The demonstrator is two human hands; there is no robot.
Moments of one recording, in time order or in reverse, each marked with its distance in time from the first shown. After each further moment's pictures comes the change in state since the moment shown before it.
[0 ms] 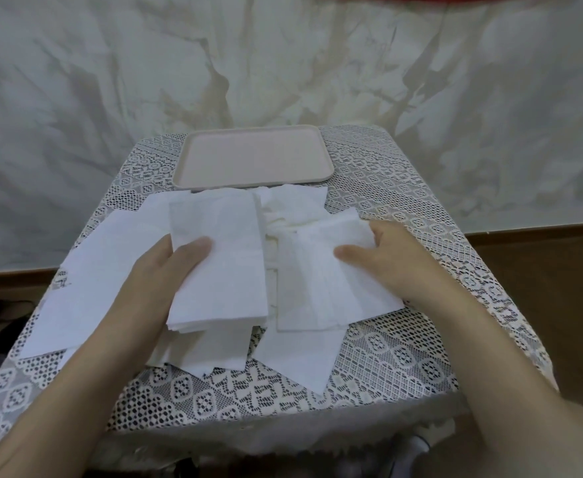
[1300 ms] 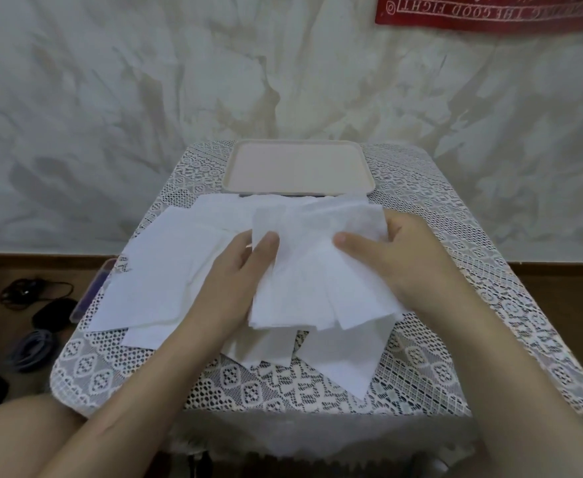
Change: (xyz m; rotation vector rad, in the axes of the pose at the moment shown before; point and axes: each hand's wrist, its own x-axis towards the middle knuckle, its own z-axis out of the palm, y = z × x) left_hand -0.006 -0.001 0.013 0.043 -0.039 0.142; right_hand -0.021 -0.062 0.042 0.140 0.010 -0.204
